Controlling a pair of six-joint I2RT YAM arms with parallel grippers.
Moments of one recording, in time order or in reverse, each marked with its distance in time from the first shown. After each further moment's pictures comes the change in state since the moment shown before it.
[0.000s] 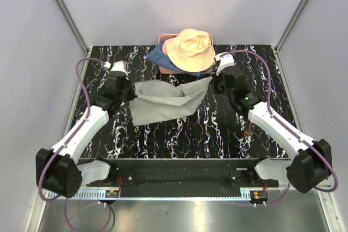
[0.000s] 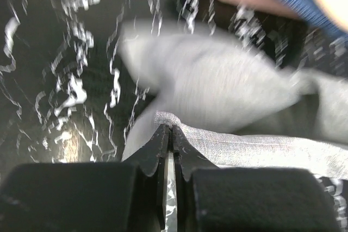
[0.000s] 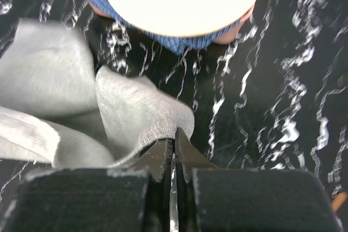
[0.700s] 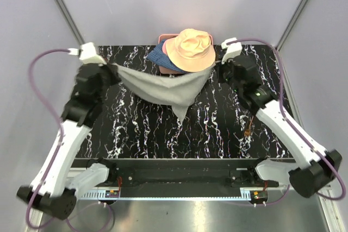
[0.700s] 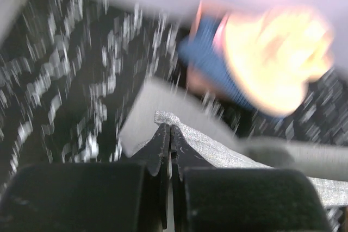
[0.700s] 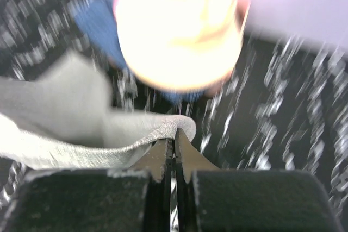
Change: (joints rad) left arm 0.000 -0.179 0.204 -0.045 -0.127 0.020; right arm 0.000 -0.024 0.150 -0.087 -0.001 -0.056
